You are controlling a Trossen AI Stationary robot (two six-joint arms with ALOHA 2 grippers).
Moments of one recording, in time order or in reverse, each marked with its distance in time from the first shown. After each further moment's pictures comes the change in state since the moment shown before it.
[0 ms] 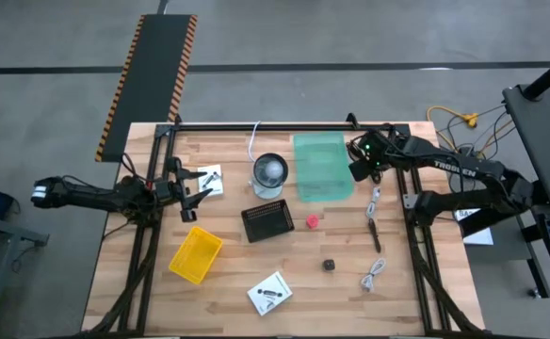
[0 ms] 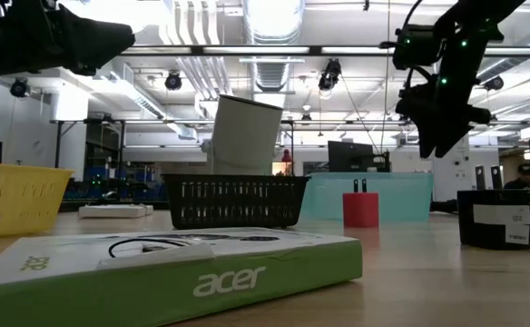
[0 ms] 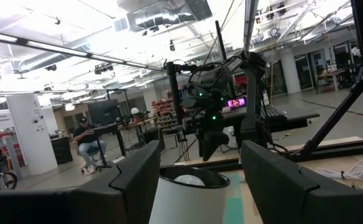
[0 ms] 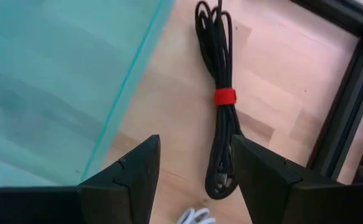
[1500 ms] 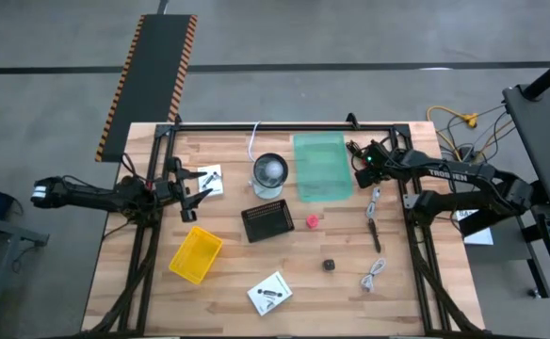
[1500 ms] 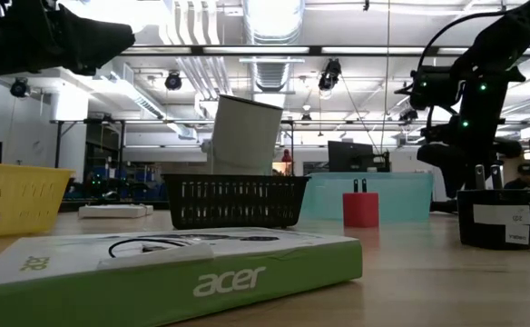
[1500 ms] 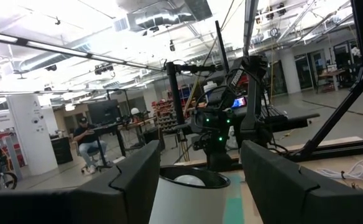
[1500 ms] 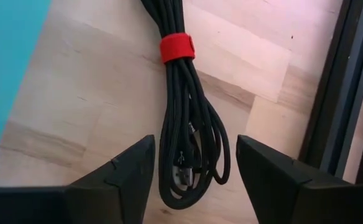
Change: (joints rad) left arm 0.000 0.000 0.000 0.000 0.000 0.001; right arm -0.061 0.000 -0.275 0.211 0.084 0.027
